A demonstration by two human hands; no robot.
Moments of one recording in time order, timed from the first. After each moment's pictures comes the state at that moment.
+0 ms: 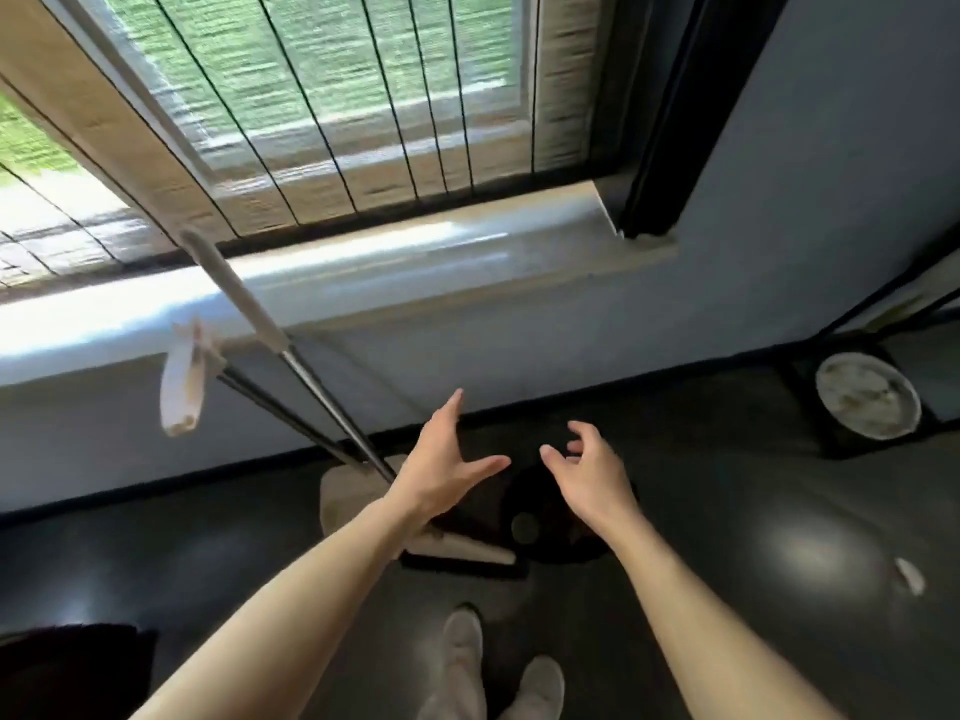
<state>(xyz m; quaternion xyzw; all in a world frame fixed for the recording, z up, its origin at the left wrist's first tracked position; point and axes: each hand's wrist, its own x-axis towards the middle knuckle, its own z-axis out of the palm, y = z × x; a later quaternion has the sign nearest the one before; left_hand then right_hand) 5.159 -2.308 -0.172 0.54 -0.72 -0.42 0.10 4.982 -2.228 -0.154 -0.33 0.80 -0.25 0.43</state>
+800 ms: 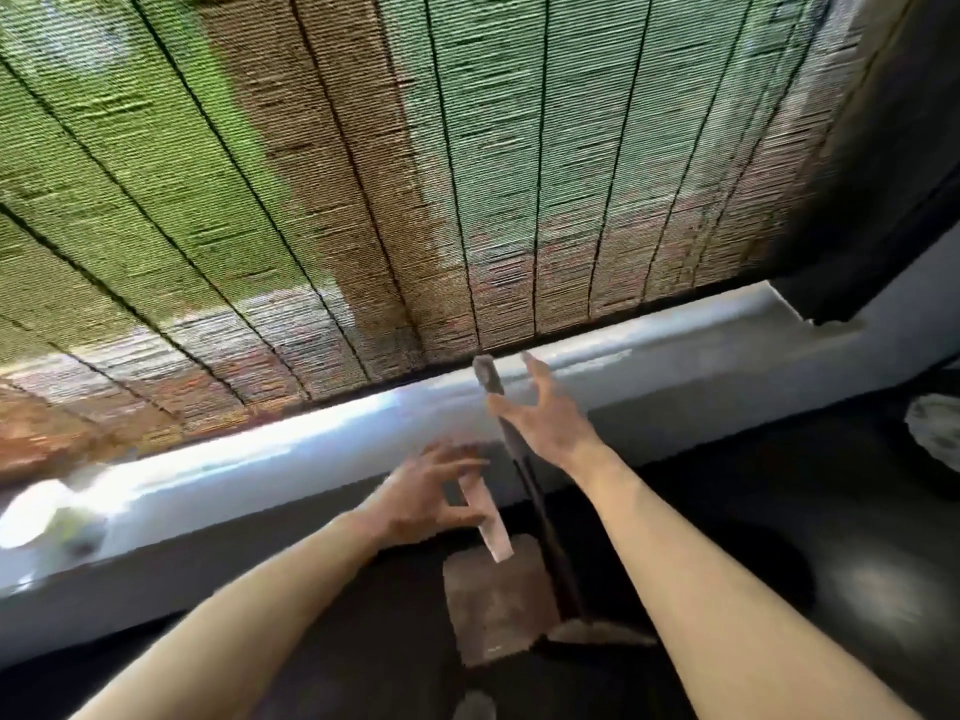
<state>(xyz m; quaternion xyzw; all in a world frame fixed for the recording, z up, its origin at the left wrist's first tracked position) 5.447 -2.516 -0.093 0.34 -0.89 -0.29 -0.04 5.252 -2.475 -0.032 -0.41 0.71 -0.35 0.45</state>
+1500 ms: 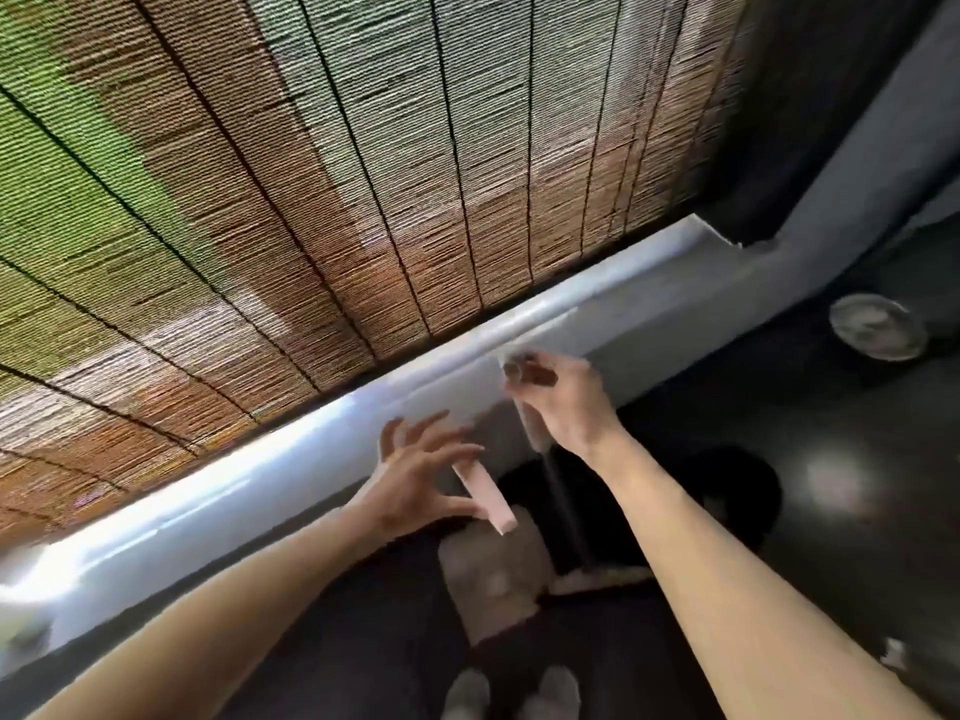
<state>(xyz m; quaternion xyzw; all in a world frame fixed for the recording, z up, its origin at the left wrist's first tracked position) 5.435 -2.524 -0.096 0.23 -0.94 -0.24 0.02 5.236 -2.435 -0.032 -0.34 0.70 -0.50 0.38</state>
